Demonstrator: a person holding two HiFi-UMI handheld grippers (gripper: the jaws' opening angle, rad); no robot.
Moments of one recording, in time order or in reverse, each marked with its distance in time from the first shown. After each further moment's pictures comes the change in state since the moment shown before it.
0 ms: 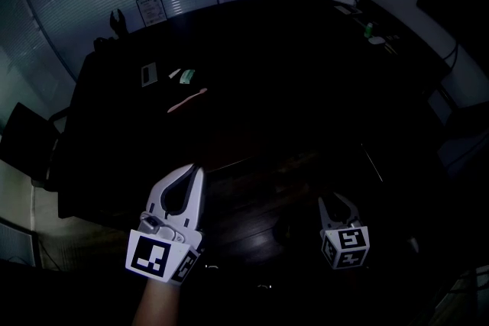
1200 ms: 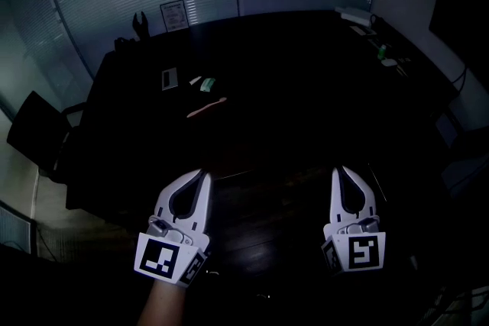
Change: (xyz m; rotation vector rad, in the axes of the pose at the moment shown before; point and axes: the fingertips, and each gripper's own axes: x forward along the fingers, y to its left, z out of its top) left arm -0.031 0.021 0.017 -0.018 -0.035 0.087; right arm -0.056 0.069 0.209 -0.114 -0.501 0.017
